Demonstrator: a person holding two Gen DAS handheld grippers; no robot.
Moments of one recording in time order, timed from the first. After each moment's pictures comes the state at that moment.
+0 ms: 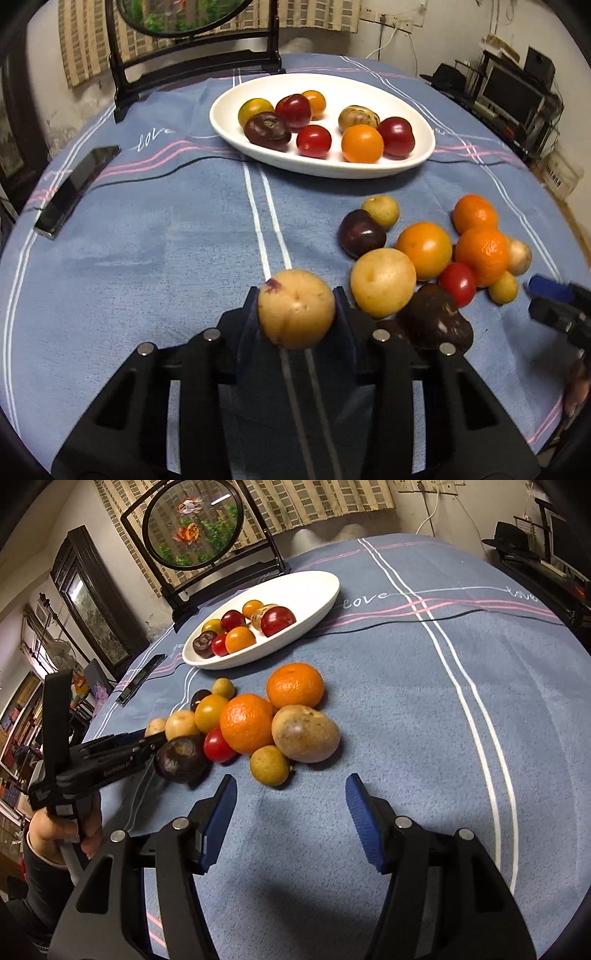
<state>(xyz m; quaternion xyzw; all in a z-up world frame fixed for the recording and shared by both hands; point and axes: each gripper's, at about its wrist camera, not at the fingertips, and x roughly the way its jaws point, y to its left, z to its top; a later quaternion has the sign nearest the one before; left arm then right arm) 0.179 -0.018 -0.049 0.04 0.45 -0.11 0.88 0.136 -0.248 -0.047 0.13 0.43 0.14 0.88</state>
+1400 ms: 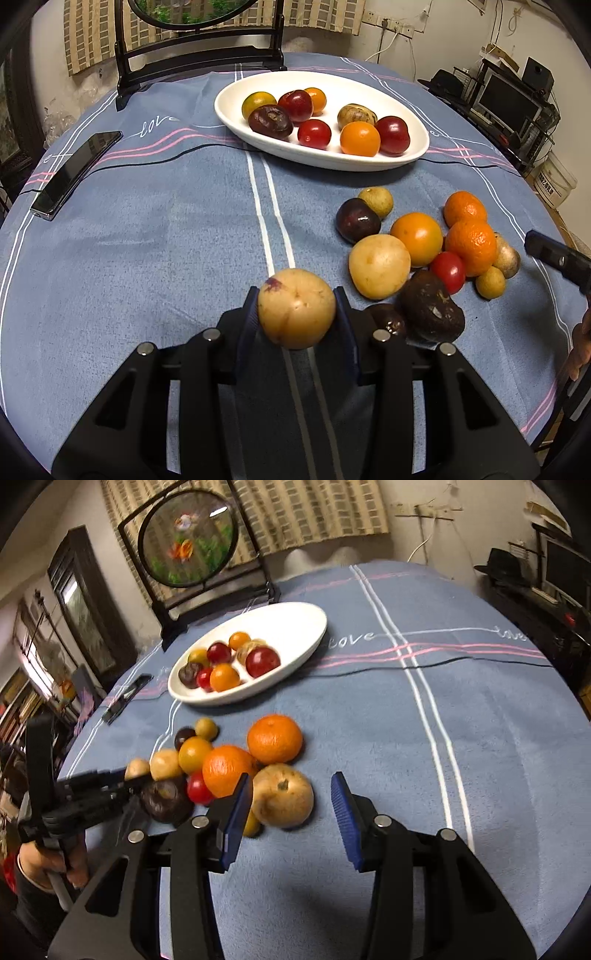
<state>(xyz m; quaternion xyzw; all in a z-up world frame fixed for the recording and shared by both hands) 0.169 -0.007 -0.050 0.01 0.46 -0.12 0.88 0.156 -0.256 -0.028 0.11 0.40 0.12 0.90</state>
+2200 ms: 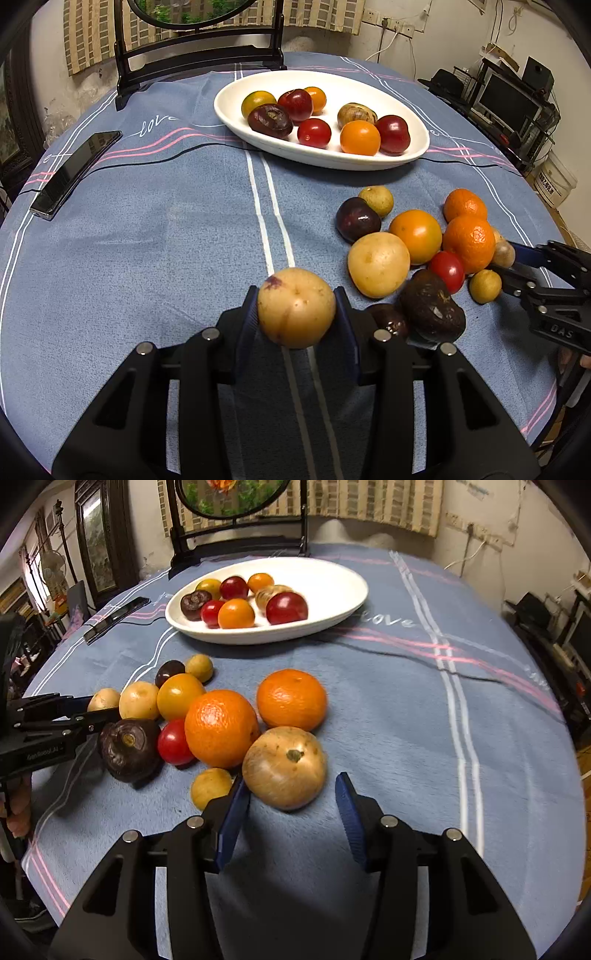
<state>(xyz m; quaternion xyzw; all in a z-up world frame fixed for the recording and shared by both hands) 0.169 -0.006 -0.052 0.01 0.46 -0.12 0.88 0.182 -0.217 -0.054 -0.04 0.45 0.13 0.88</state>
